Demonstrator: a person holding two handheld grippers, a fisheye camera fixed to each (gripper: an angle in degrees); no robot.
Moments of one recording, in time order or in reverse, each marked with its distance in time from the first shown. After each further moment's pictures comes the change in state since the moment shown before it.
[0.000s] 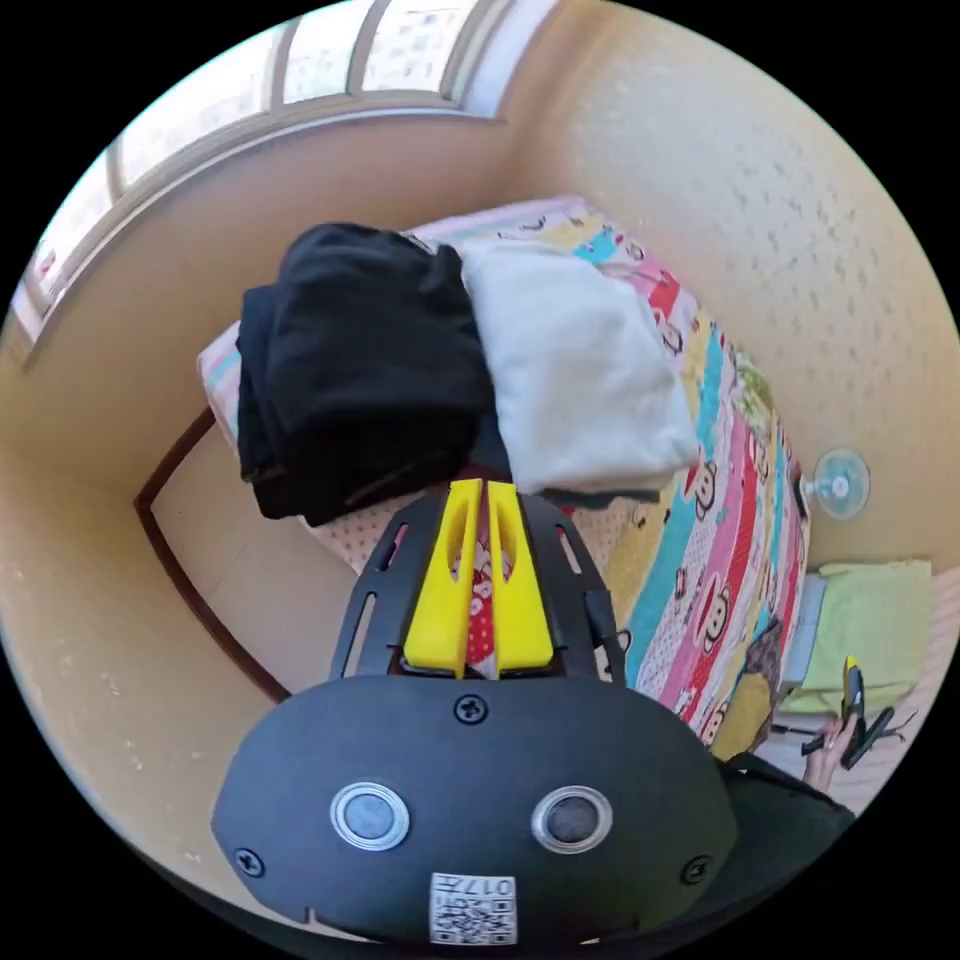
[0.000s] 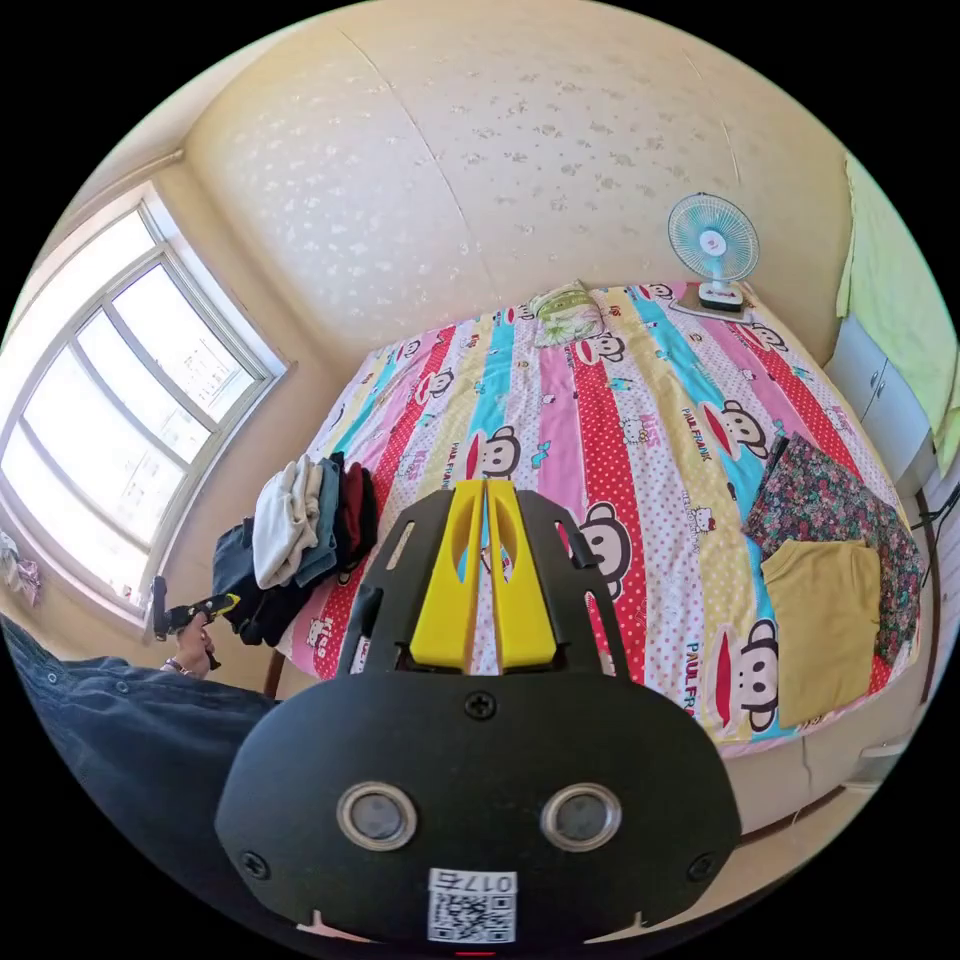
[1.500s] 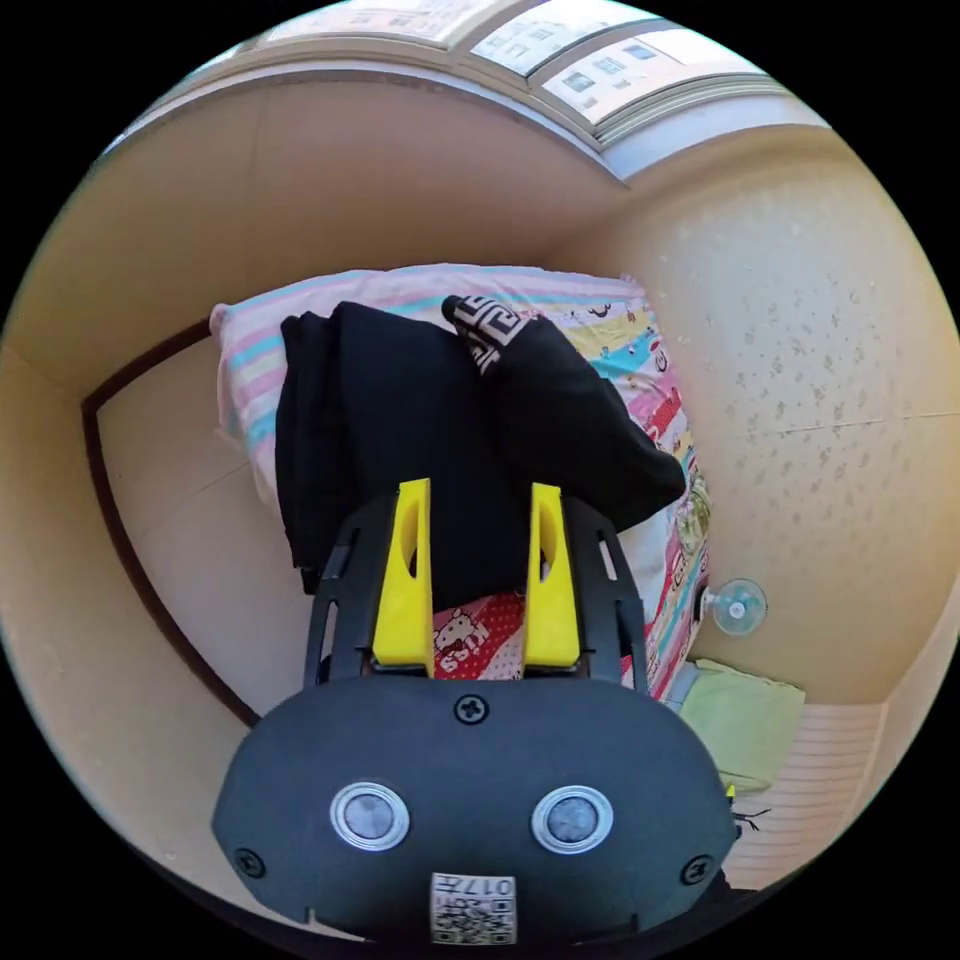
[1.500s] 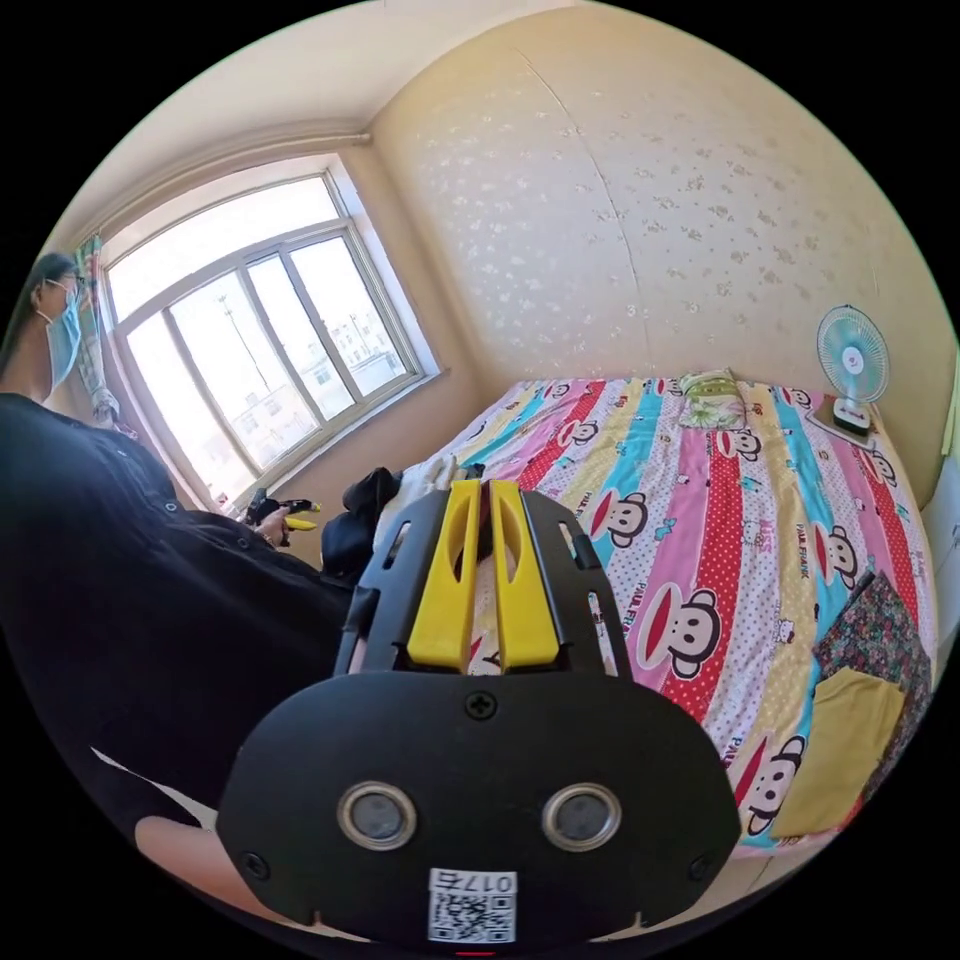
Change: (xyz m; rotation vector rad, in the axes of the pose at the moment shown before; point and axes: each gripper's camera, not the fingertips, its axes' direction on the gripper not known) left arm -0.202 -0.064 -0.117 -0.187 0.349 -0.250; right arm -0.024 0.221 -0.259 0.166 -0.335 -0.339
